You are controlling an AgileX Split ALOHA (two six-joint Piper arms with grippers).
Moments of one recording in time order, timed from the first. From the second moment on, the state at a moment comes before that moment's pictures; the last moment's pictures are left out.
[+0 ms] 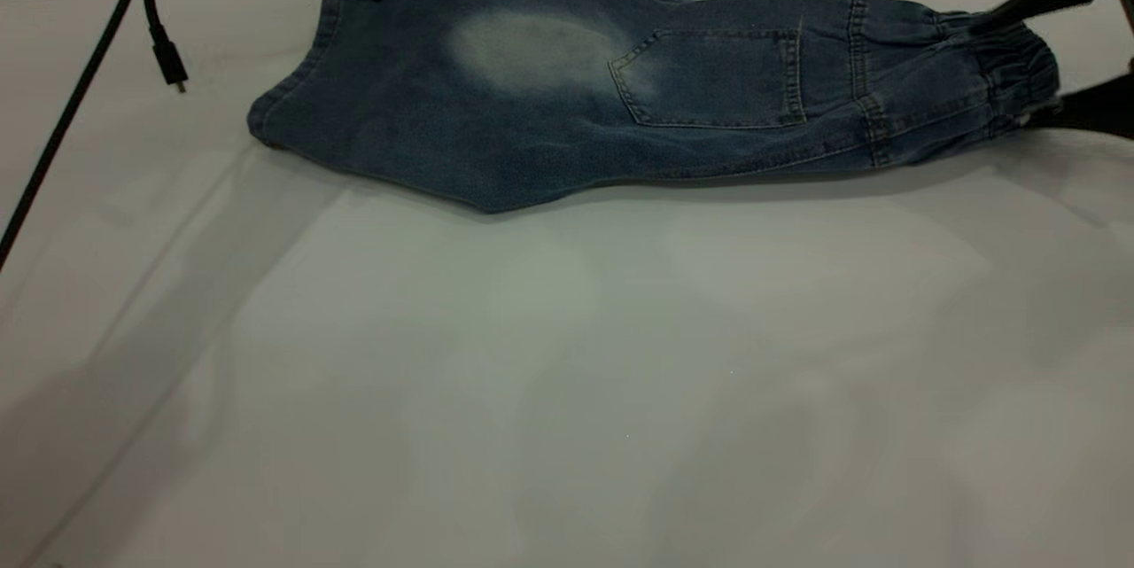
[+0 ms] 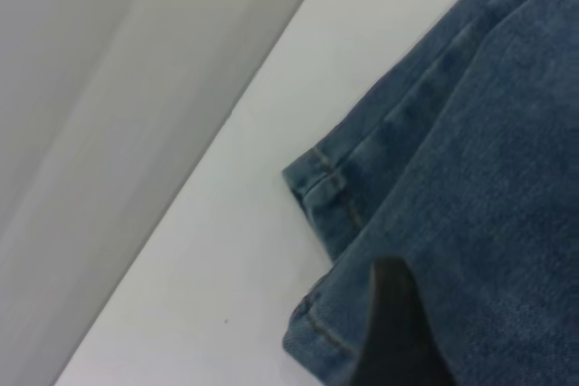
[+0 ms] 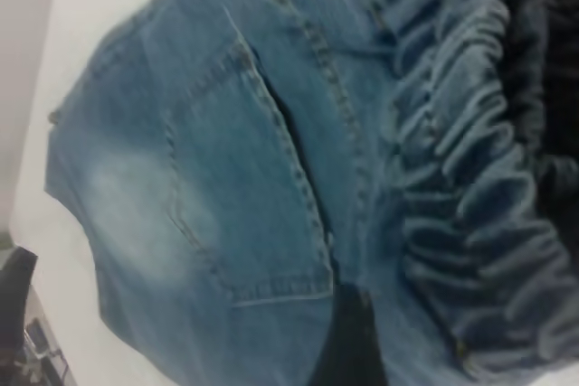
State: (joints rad) left arm -0.26 2.23 -1.48 -0.08 0.12 0.82; right arm -0.37 2.15 -0.96 1.51 0.81 -0.87
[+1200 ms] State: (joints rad) left arm -0.26 2.23 -1.48 -0.09 0.11 0.79; right arm -0.36 2.17 -1.04 1.42 0.74 -0.58
